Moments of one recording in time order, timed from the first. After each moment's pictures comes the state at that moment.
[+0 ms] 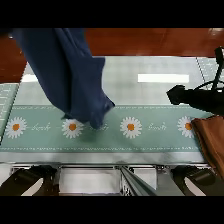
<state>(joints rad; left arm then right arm) -0.35 -0.78 1.42 1.17 -0.85 -1.43 0.28 -0.70 0.92 -1.57 1.05 1.98</state>
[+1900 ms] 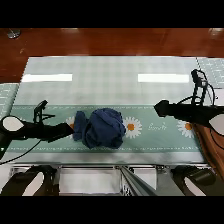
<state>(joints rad) 0.08 -0.81 0.39 0.97 -1.13 -1.44 0.28 -0.70 0.70 -1.38 0.94 1.91</state>
